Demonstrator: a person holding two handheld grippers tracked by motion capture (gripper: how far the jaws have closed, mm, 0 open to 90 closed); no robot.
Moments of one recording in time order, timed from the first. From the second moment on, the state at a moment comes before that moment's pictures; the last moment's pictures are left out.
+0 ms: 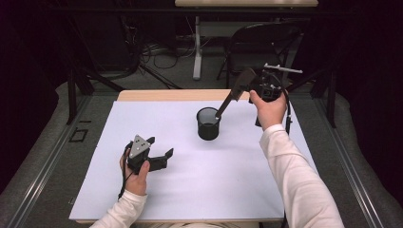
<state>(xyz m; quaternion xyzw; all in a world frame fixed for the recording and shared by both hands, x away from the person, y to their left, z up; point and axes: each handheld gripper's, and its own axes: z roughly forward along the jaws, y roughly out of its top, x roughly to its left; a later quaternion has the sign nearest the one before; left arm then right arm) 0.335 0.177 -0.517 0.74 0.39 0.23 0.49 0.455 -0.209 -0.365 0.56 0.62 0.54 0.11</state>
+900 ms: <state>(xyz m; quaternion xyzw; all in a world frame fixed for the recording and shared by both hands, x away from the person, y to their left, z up) 0.335 0.177 -0.517 0.74 0.39 0.23 0.49 0.469 -0.177 -0.383 0.57 0.62 0.53 0.10</state>
